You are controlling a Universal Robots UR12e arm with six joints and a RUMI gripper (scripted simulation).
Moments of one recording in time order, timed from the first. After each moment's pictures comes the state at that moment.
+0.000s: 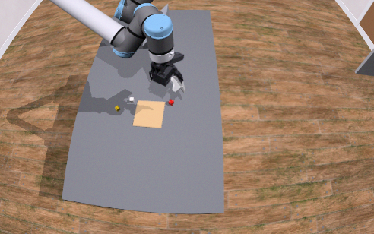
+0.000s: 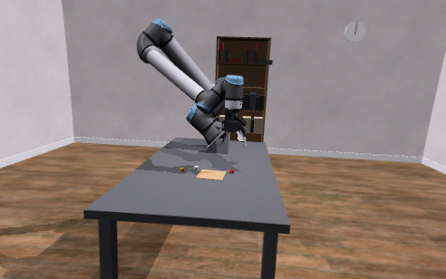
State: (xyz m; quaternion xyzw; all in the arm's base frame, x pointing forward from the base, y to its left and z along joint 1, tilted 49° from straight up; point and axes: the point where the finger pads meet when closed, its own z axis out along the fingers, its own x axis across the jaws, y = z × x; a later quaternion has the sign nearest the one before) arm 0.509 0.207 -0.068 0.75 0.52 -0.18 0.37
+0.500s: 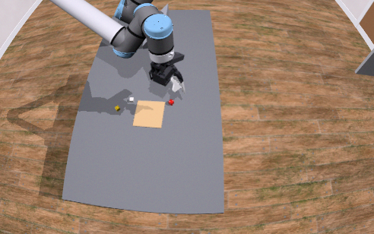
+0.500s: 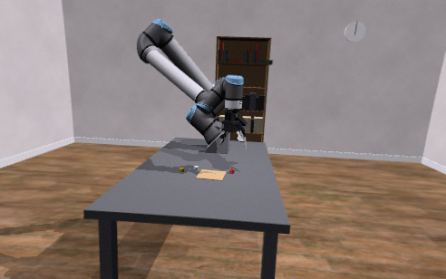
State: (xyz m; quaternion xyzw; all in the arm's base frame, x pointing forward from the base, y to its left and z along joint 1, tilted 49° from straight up) arm 0.509 0.207 -0.068 0.75 0.52 -0.18 0.37
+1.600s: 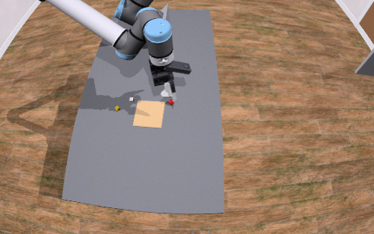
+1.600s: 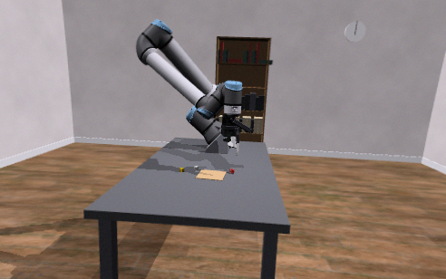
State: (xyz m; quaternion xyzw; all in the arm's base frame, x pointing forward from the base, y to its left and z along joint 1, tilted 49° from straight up) arm 0.512 0.189 -0.090 0.89 0.20 -0.02 0.41
